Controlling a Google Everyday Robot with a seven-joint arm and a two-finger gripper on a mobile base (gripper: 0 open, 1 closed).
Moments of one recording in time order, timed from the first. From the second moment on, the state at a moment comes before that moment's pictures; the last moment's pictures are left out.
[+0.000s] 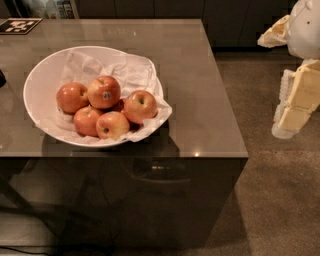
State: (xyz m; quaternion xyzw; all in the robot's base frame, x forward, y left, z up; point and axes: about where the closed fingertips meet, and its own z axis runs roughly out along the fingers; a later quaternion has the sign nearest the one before) arm 0.435 -0.184 1.011 -0.65 0.74 -0.02 0.17
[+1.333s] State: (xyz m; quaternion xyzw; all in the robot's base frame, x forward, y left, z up) arm 0.465 -0.019 1.043 -0.68 0.71 0.03 0.17
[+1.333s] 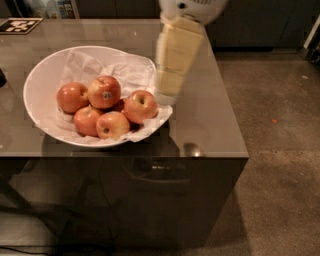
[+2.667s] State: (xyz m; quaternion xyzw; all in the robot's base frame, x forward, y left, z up) arm 0.514 0.042 1.023 -0.66 0.71 0.08 0.22
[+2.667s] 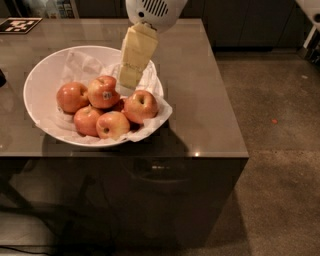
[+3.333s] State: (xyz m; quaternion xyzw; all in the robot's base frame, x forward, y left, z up) arm 0.526 0.059 1.006 -0.66 0.72 0.09 0.20
